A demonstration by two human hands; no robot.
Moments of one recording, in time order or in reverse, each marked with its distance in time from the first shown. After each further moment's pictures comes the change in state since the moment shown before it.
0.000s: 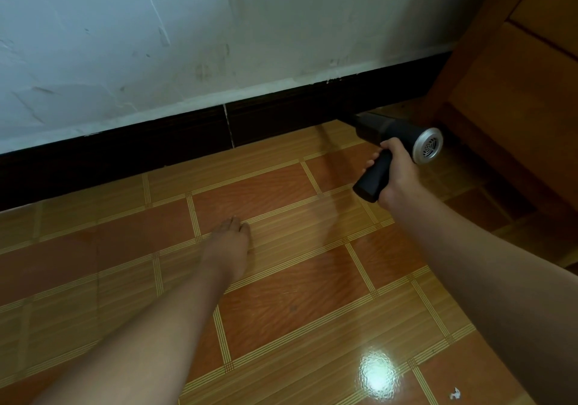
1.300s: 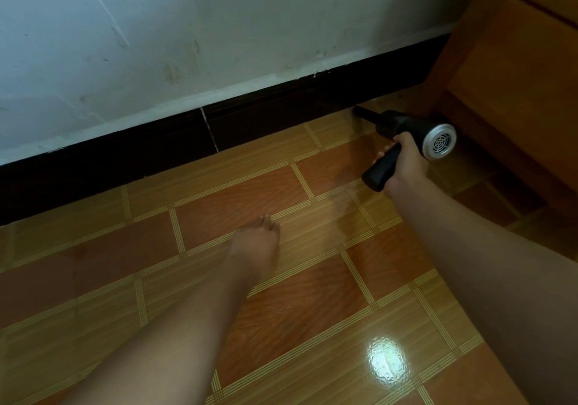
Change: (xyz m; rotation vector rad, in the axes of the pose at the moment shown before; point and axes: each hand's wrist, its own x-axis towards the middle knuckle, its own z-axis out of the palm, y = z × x) left_hand 0.028 0.056 -0.022 0.108 -0.016 0.179; right_hand 0.060 -0.010 -0.014 0.069 0.169 -0.083
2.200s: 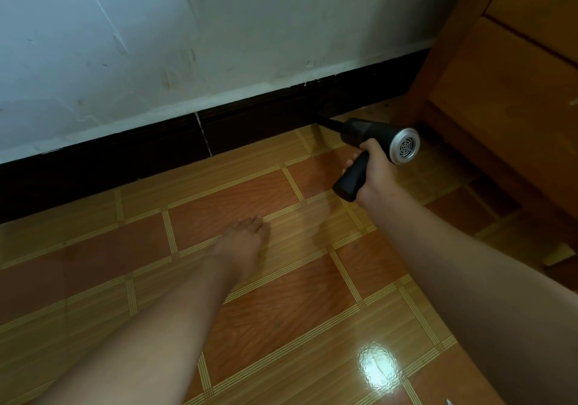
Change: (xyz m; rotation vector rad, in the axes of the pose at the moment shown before) left_hand -0.005 -0.012 0.003 -0.011 -0.004 0.046; right_hand -0.037 0.009 0.011 -0.038 -0.115 0.076
